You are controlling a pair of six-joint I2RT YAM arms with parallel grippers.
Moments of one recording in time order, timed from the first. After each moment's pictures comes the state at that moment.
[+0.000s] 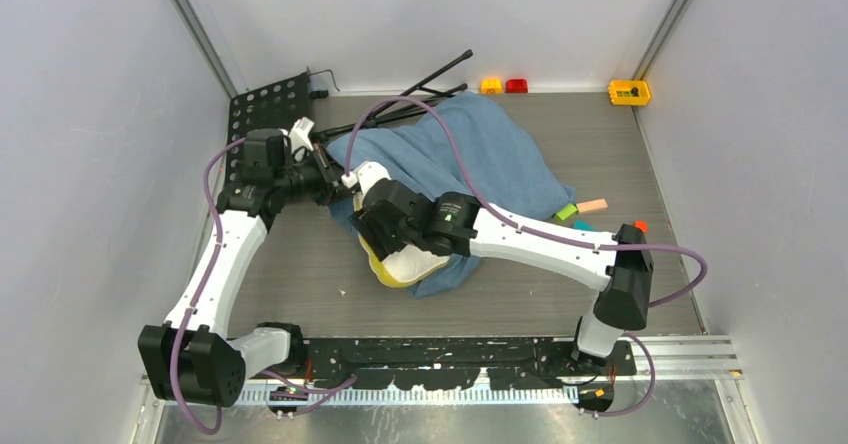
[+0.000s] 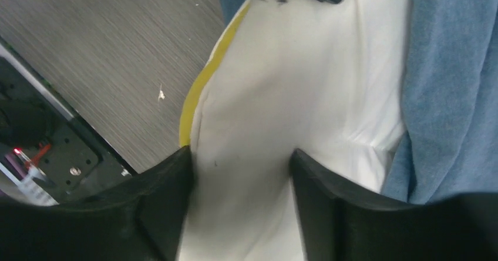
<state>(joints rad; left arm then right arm) -0.11 1.14 1.04 -0.51 0.72 -0.79 1.19 1.69 1.61 -0.67 0.28 0.27</state>
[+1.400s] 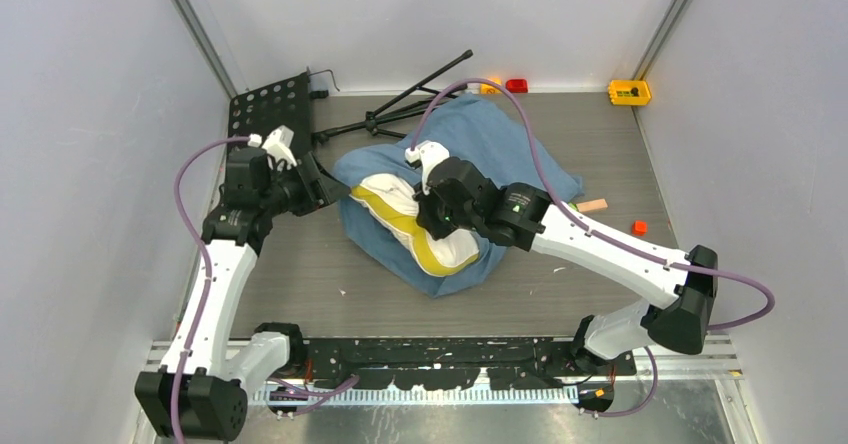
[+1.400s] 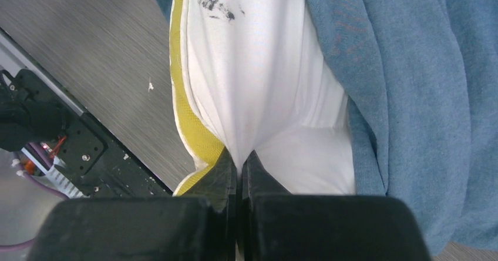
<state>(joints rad) -0.05 0.95 0.96 -0.57 0.46 -0.50 1.03 1.42 1.38 -0.64 0.17 0.32</state>
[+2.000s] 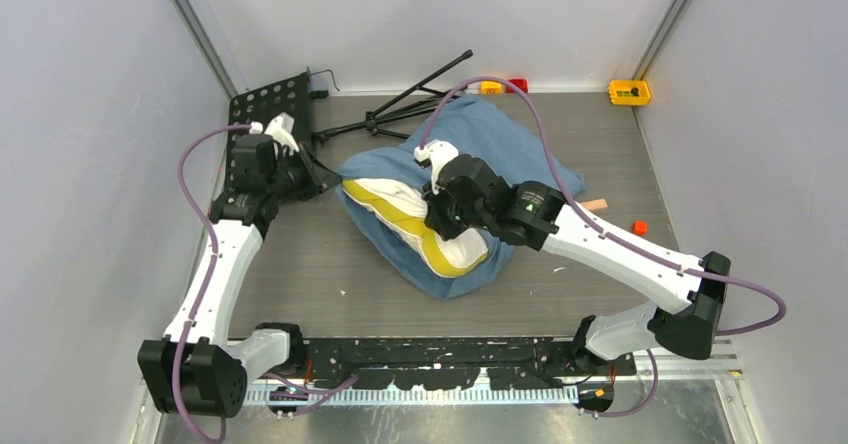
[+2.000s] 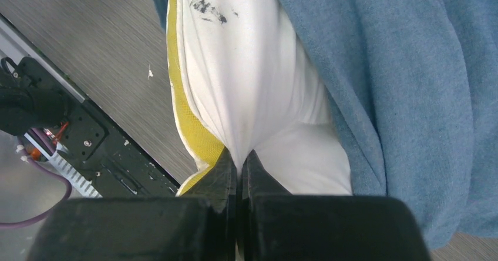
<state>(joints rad) -0.06 1.08 0.98 -0.46 0.39 -0.53 1.01 1.37 1.38 -0.70 0.14 0.31</state>
